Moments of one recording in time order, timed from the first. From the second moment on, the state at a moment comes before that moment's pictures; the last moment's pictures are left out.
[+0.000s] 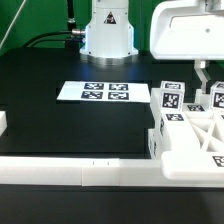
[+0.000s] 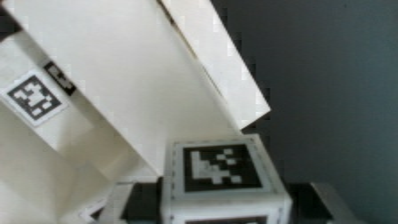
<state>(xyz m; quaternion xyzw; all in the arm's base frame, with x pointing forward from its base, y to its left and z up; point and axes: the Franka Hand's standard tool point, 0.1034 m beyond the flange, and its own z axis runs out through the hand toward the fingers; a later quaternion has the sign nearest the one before) 0.643 0.124 0.117 -0.94 0.31 -0.09 0.05</state>
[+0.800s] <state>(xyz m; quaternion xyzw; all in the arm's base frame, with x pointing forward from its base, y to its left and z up) 0.643 0.125 0.118 -0.77 0.63 -0.05 0.10</state>
